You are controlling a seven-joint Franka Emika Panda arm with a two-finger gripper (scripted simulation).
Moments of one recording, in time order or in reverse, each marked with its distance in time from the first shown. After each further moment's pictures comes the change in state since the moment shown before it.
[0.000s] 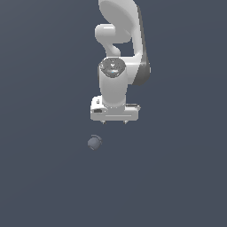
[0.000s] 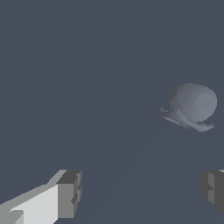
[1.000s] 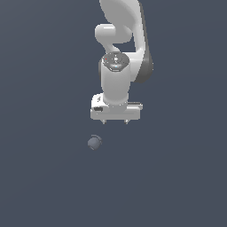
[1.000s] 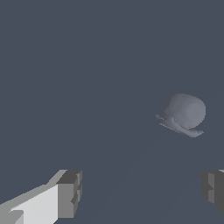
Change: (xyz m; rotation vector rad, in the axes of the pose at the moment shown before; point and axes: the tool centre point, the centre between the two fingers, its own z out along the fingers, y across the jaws) arm 0.010 -0.004 -0.018 -0.017 0.022 -0.003
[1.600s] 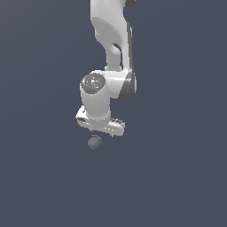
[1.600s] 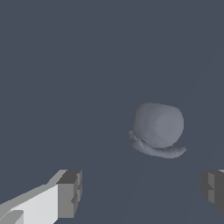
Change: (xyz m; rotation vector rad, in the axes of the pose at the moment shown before) arm 0.028 0.062 0.048 0.004 0.008 0.262
